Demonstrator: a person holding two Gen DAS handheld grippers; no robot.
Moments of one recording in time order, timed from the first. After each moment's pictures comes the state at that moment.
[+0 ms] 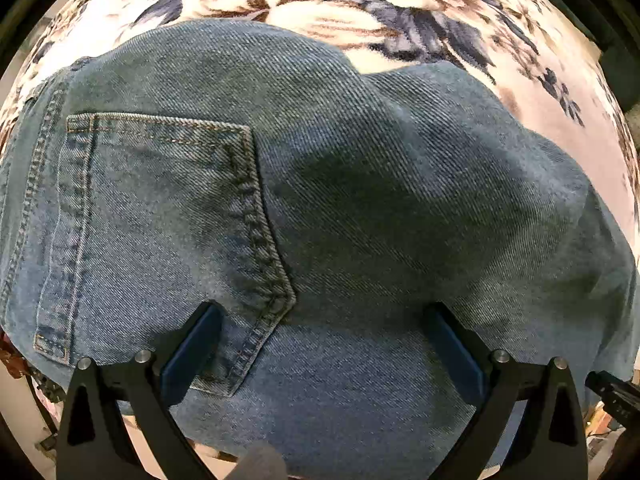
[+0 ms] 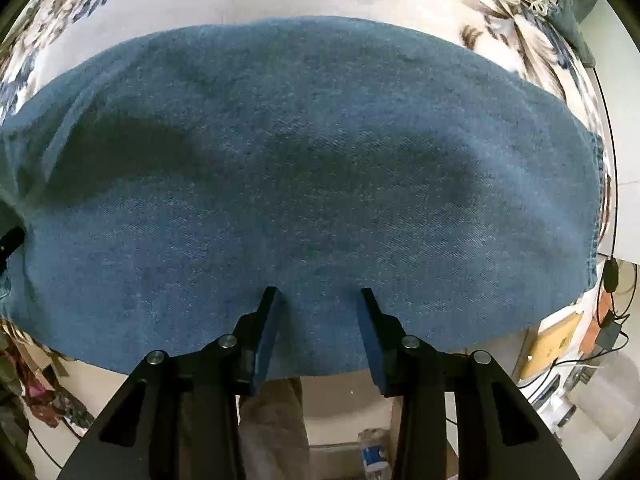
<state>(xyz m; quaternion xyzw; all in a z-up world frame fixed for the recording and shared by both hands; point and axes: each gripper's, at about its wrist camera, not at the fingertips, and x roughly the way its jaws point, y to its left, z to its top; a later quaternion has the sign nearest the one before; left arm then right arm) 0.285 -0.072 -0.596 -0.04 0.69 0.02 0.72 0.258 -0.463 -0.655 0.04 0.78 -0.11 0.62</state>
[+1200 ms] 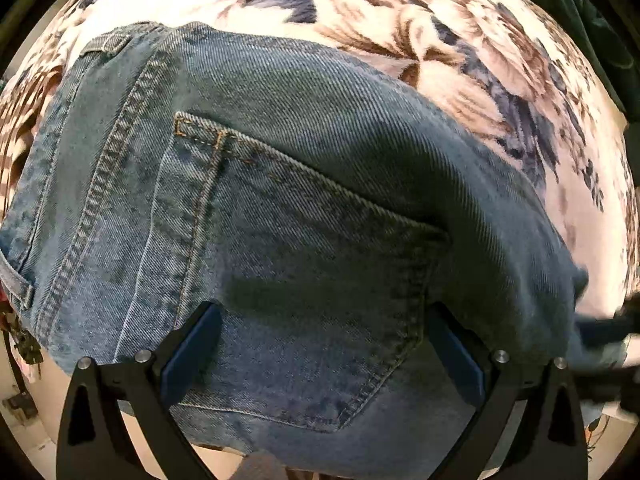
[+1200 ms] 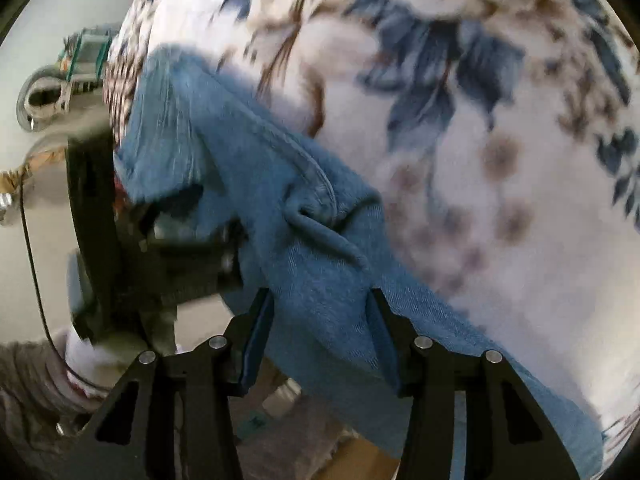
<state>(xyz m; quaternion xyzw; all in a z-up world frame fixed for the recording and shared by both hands) 0.314 0.026 -0.589 -0.11 0.69 0.06 0.71 0.445 -0.180 -0.631 0.02 0.78 0.32 0.54</state>
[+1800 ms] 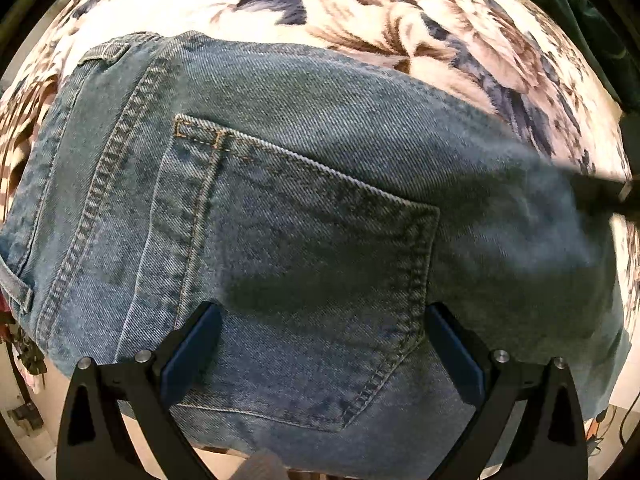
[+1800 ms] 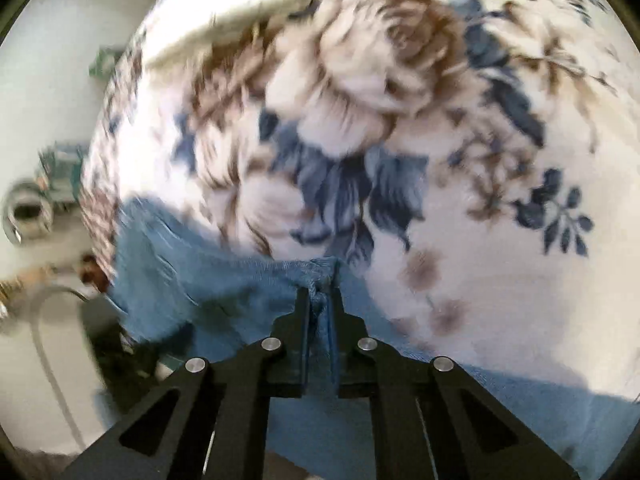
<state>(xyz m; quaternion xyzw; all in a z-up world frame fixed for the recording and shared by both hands) 0.305 0.020 -0.587 -0.10 0.69 0.05 0.72 0.487 -0.187 -0.614 0.12 0.70 0.22 0.66</state>
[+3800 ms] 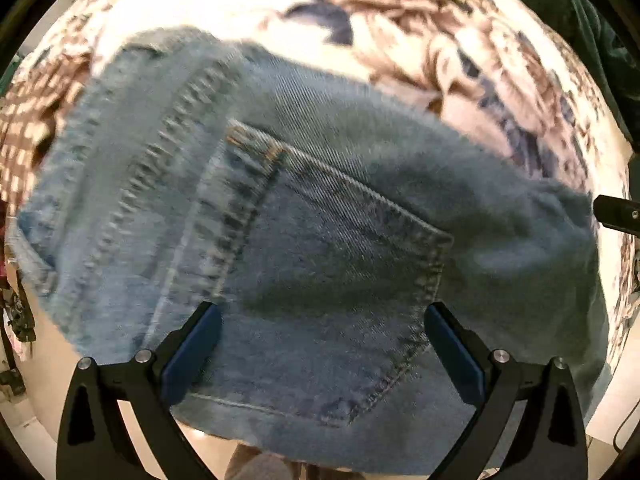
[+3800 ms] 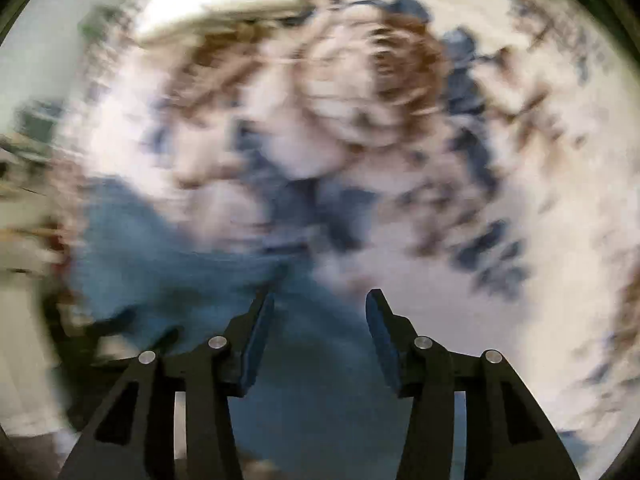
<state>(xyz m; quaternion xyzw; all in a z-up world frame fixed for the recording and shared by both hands) 0.312 0.020 -0.557 -0.15 0.68 0.09 0.71 0.499 -0.191 -0.596 0.05 0.73 0.28 0.62</state>
